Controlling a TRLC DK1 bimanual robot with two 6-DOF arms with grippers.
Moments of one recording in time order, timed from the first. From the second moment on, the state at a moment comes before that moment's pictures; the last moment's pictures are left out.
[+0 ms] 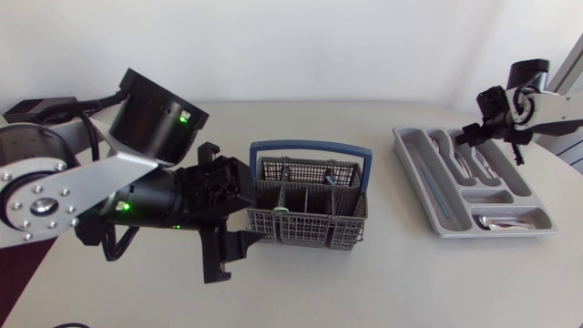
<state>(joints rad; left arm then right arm) -0.73 1.27 0.89 -0.47 0.13 0.74 -0.29 1.97 1.35 -0.02 0.18 -0.55</state>
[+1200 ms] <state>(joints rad) -0.73 1.57 1.11 -0.53 0.04 1.03 0.25 0.76 0.42 -0.30 -0.33 -0.62</state>
